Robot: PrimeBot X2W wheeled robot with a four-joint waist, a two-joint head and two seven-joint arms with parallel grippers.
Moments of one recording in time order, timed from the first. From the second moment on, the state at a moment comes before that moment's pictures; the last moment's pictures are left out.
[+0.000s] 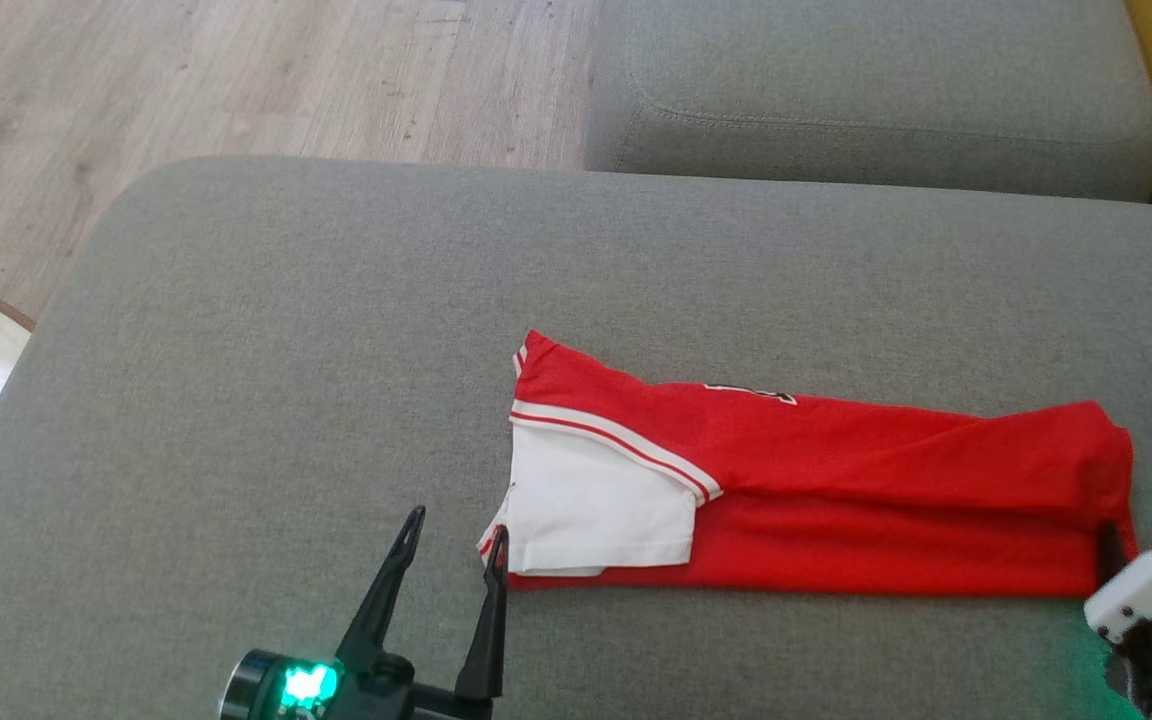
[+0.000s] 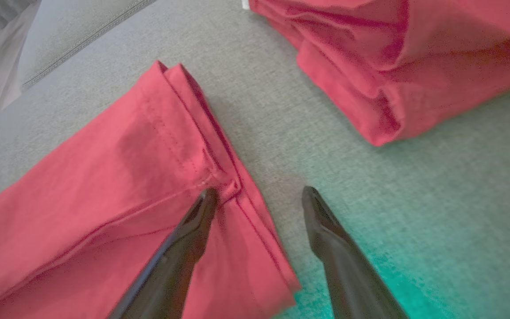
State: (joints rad) left arm 0.04 0.25 -0.65 0.01 -0.24 0.33 -0.25; right arm -0.39 -0.30 -0.05 1.22 0.61 0.12 -0.07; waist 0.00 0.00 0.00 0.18
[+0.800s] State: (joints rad) left arm 0.11 0.15 -0.49 0.02 -0.14 0.19 -0.25; right arm -0.28 -0.38 -0.01 0.87 0.78 0.12 0.01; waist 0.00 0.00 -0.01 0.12
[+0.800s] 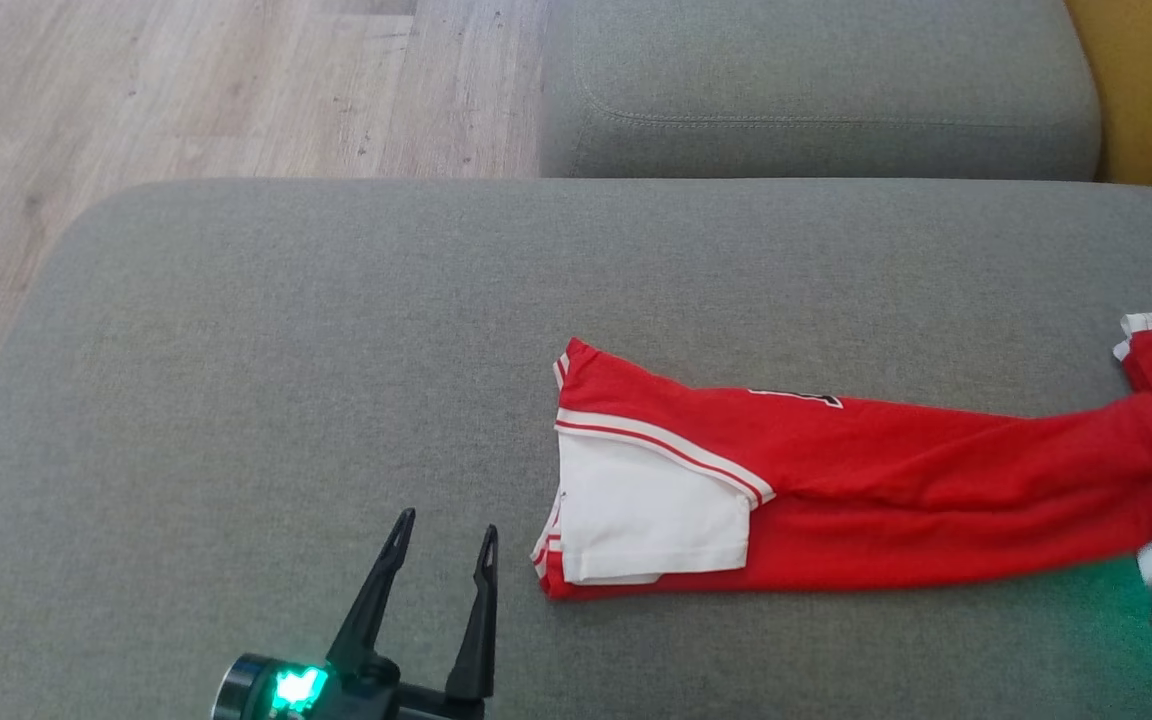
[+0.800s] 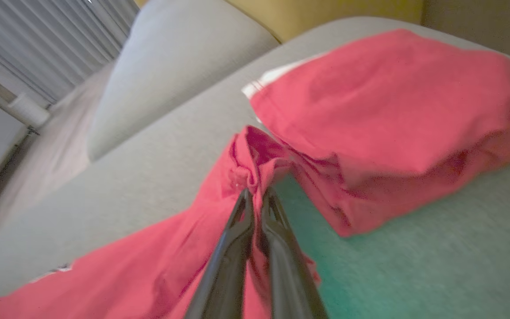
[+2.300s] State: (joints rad) left arm 0.14 0.08 -0.39 0.06 -0.10 0.10 -0.25; right arm -0.32 -0.12 0.48 0.44 0.66 0.12 -0.25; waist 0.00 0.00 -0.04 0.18
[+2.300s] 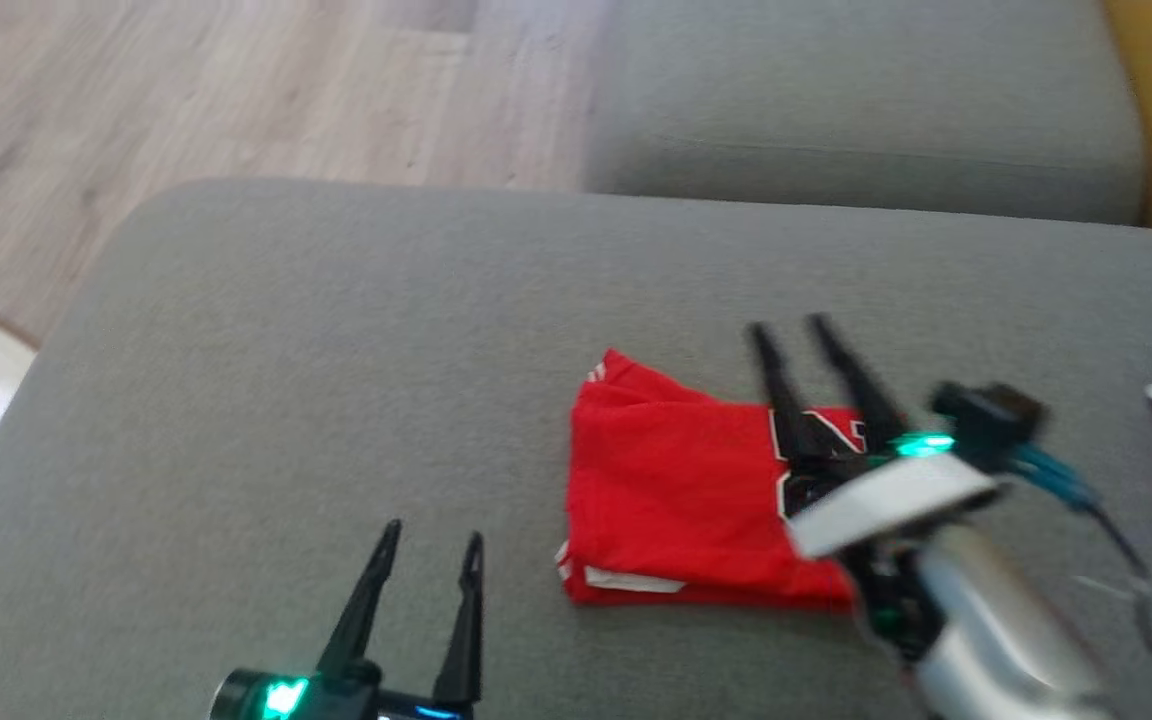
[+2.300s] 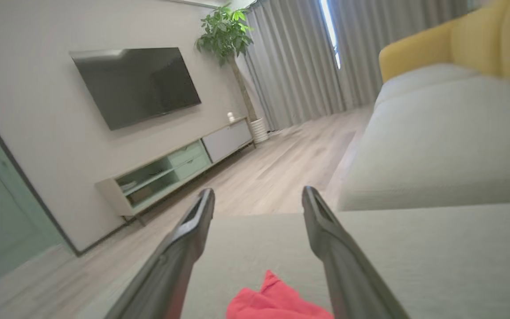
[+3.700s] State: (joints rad) left arm 0.30 0.07 -0.26 0.10 -0.08 0.12 -0.25; right arm 0.32 -0.05 0.07 0.15 0.11 0.12 -0.25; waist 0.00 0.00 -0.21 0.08
